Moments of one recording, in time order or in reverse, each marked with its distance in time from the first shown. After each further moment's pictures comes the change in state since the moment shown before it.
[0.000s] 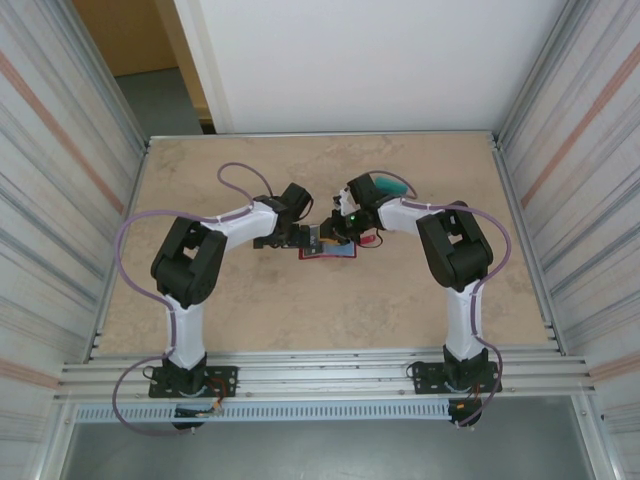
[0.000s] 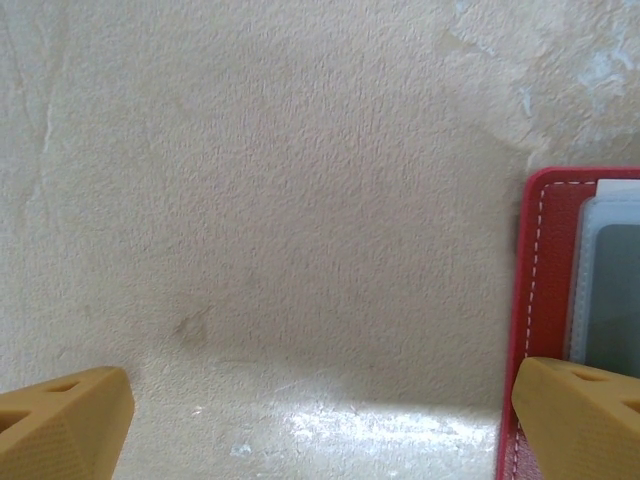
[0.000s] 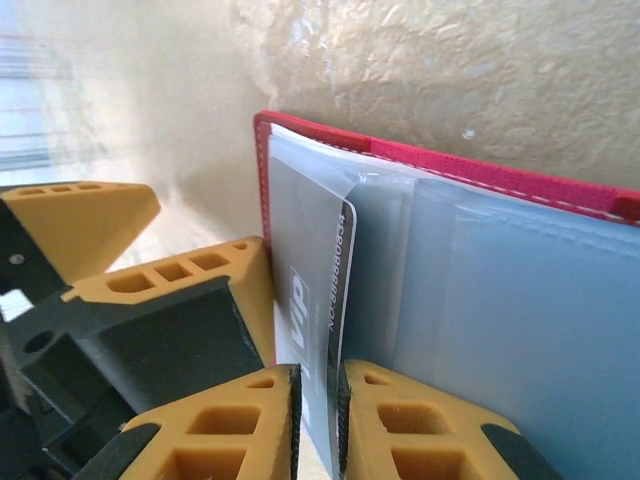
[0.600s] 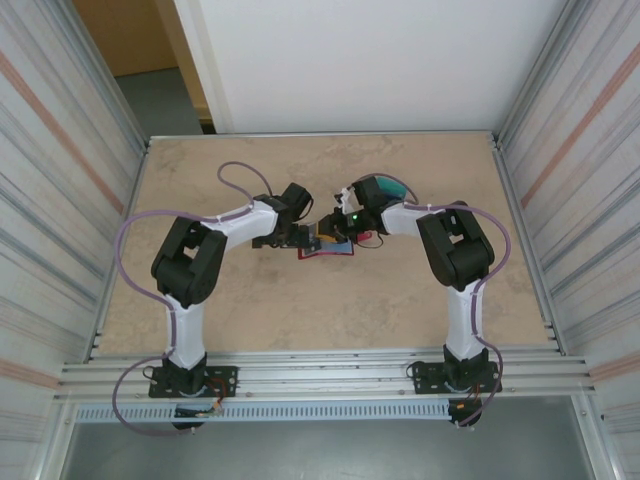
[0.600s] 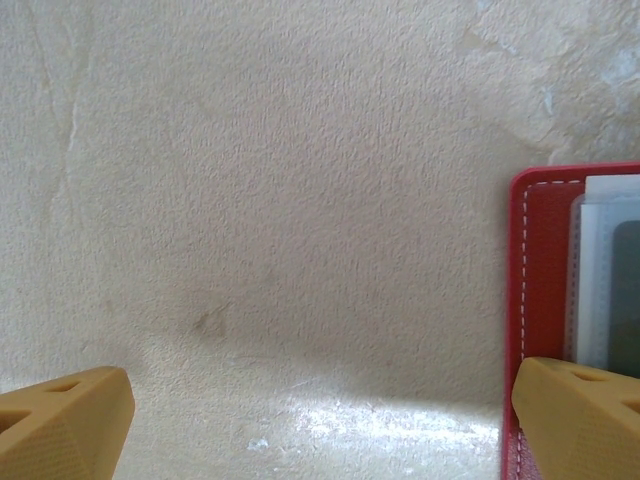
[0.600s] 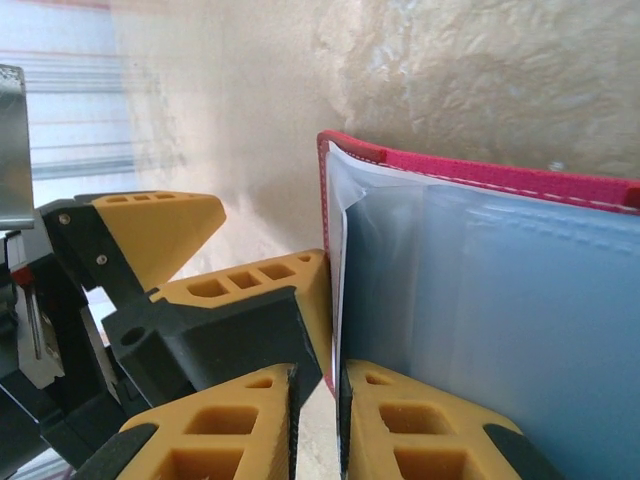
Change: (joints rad) left arm 0.000 0.003 0.011 -0.025 -0.018 0.000; right arm -0.021 0.000 -0.067 0.190 -0.110 0.097
